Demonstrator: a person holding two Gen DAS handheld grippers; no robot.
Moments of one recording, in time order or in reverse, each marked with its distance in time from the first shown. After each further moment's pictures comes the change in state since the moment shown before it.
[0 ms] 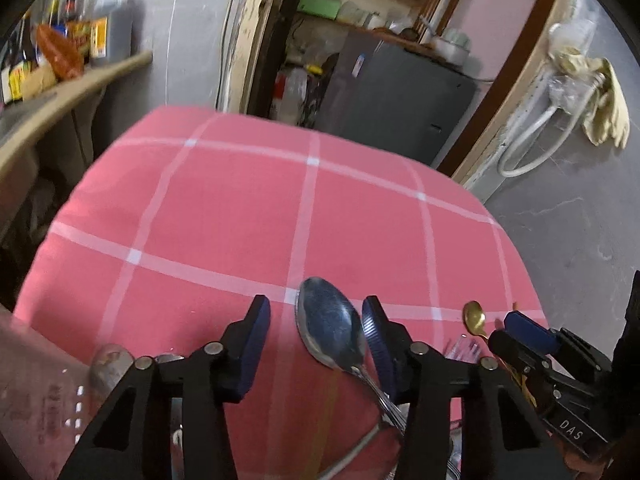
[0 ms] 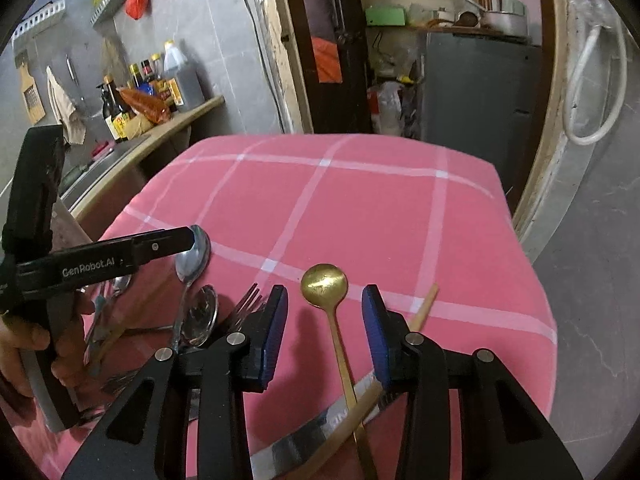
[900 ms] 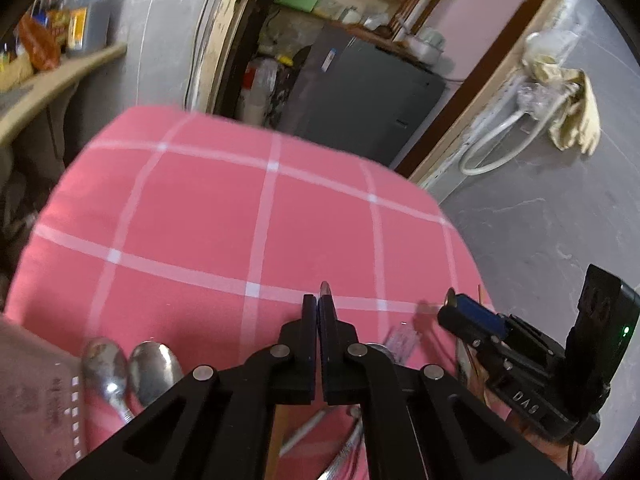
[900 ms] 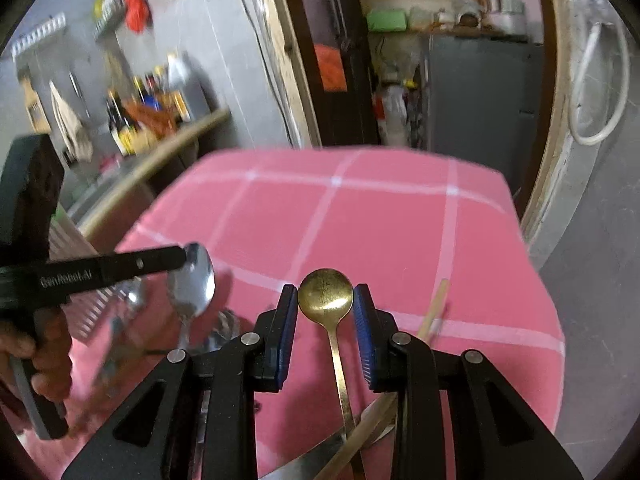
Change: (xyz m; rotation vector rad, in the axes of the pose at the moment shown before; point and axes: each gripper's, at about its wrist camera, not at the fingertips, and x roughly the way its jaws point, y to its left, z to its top) left arm -0.033 -0.012 0.008 0.011 0.010 -0.141; right arm -0.032 0.006 0.003 0.043 -0.096 0.055
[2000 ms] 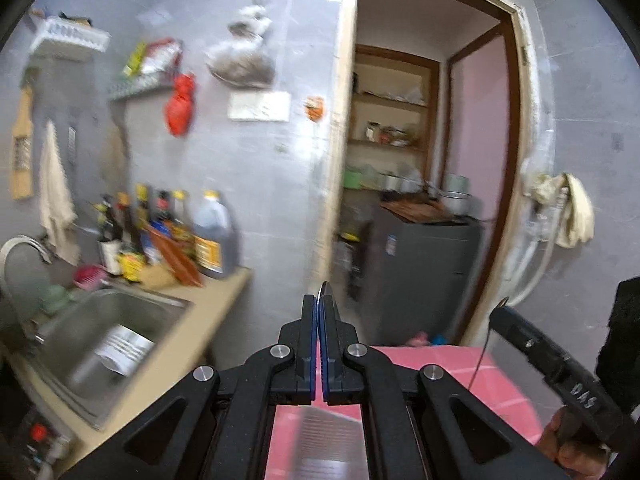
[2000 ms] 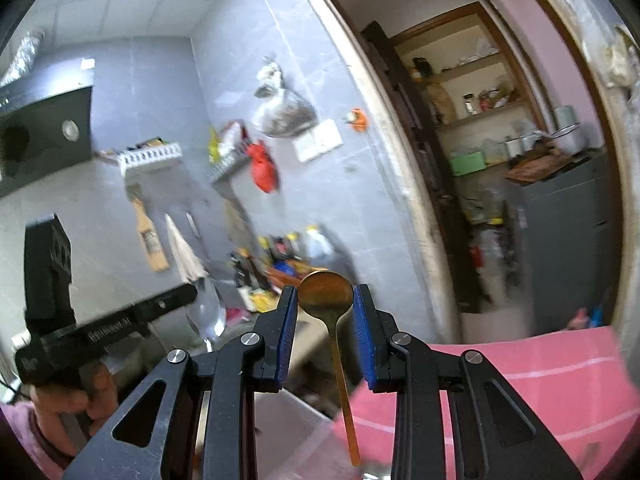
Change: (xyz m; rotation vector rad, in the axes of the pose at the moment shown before) left arm -0.294 0.055 0.054 0.172 -0.606 0.326; right arm -0.101 0.220 0.100 0.038 -0.531 0.360
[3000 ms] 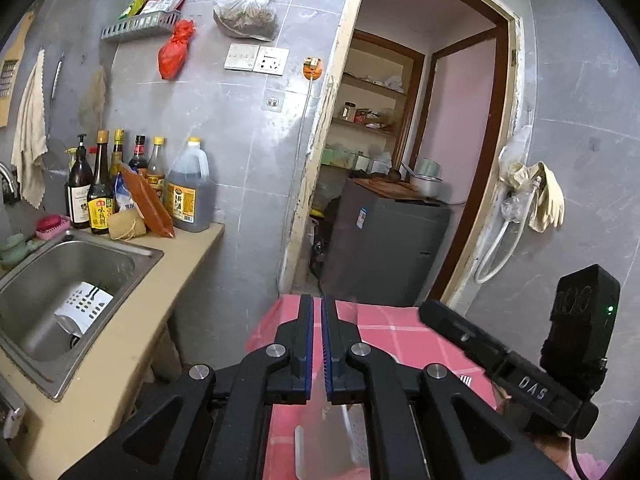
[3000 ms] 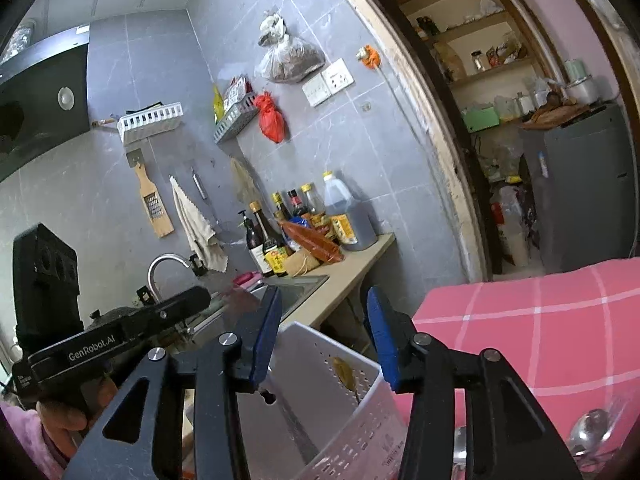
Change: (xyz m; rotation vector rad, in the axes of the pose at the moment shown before) left arm 0.023 0.052 -0.079 -0.079 0.085 -0.206; right arm 0.033 -0.003 -0.086 0.022 0.090 -0.017
